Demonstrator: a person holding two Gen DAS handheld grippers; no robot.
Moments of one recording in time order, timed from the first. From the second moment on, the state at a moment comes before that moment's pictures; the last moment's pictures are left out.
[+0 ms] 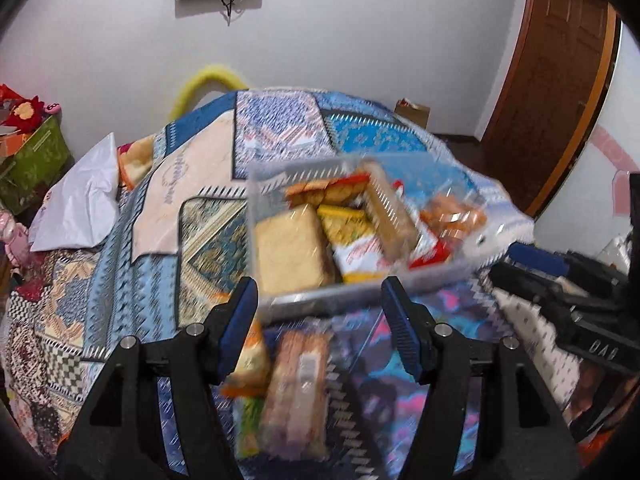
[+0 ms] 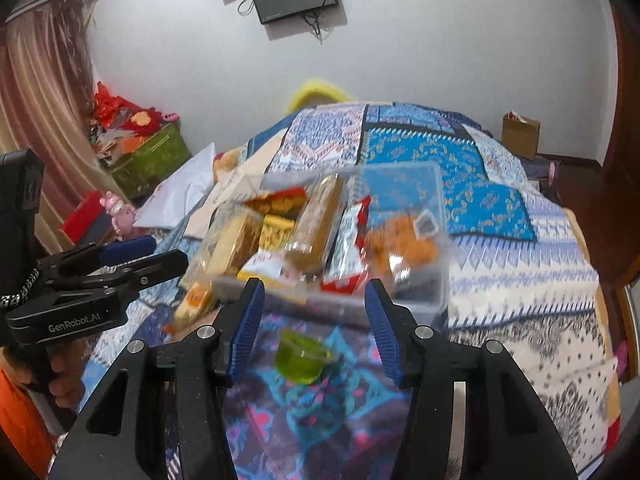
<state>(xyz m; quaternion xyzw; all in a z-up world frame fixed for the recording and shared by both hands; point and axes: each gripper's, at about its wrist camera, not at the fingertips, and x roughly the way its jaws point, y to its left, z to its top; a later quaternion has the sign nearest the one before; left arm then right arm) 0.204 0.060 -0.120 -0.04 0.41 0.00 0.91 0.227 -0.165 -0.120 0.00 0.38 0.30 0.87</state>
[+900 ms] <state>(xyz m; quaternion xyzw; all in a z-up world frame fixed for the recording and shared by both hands) 0.195 0.072 -0.208 -0.07 0.48 -0.03 0.87 0.239 -0.133 -0.199 0.01 0.49 0.30 0.82</state>
